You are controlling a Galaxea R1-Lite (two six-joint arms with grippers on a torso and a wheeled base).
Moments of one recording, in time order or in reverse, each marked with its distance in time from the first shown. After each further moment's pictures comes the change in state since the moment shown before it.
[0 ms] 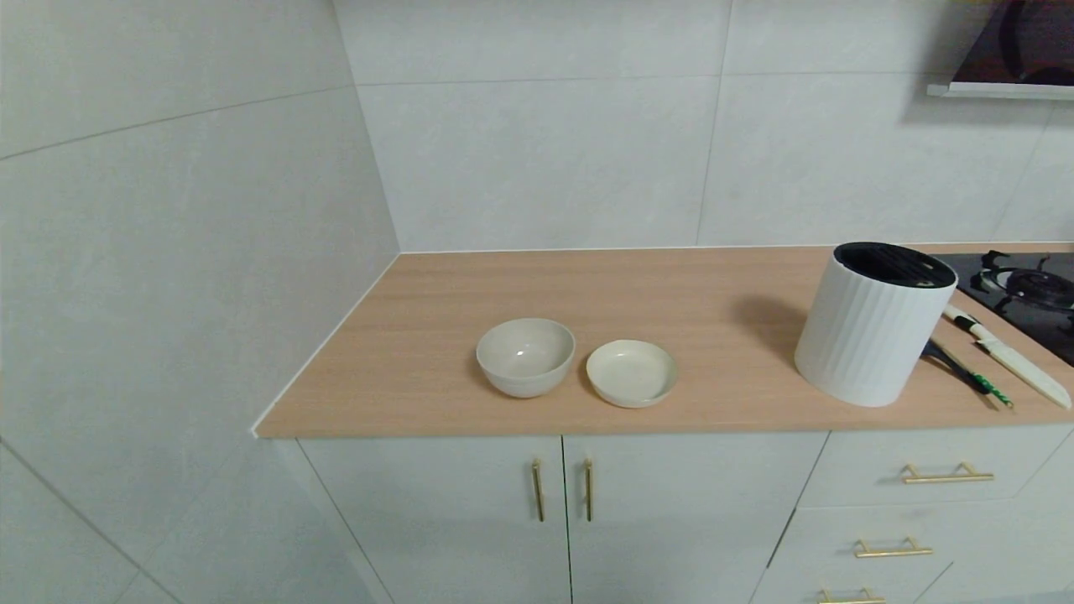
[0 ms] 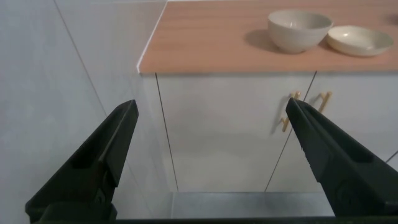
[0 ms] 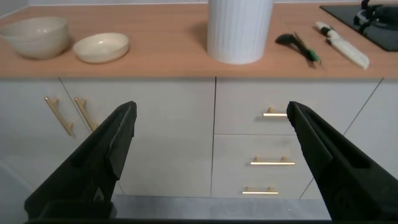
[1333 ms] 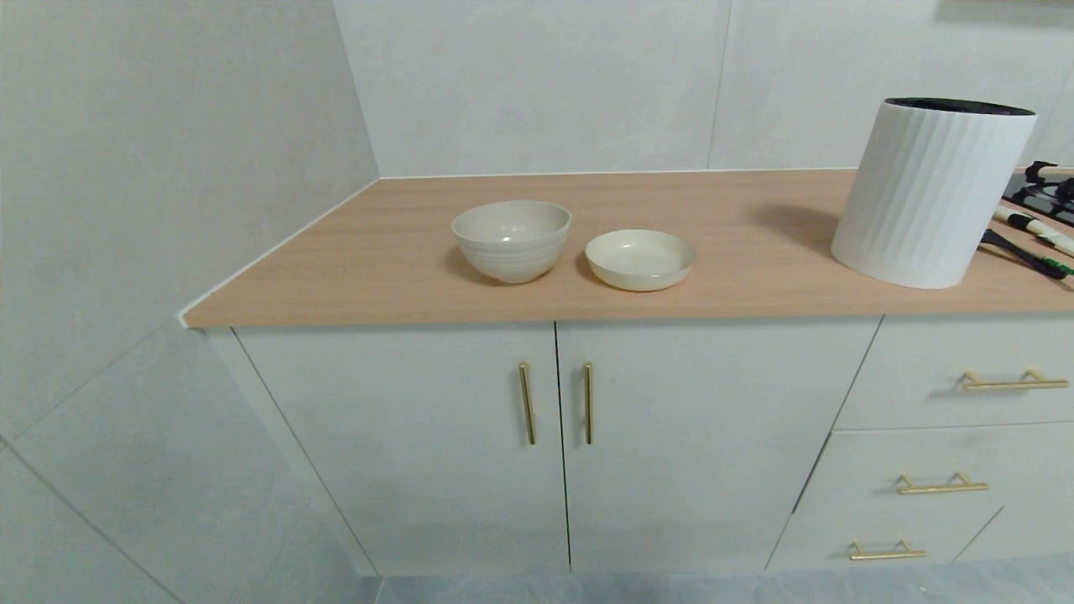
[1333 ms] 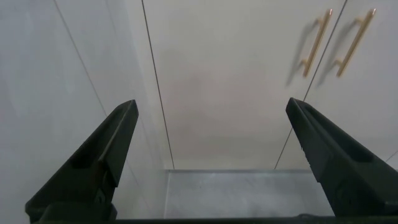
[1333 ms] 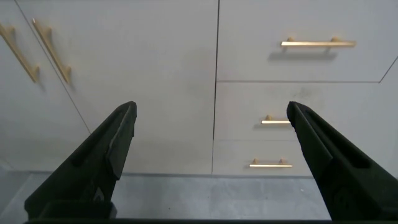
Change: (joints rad) left arm 0.000 0.000 0.000 0.000 0.000 0.000; right arm 0.000 0.000 0.000 0.000 0.000 0.000
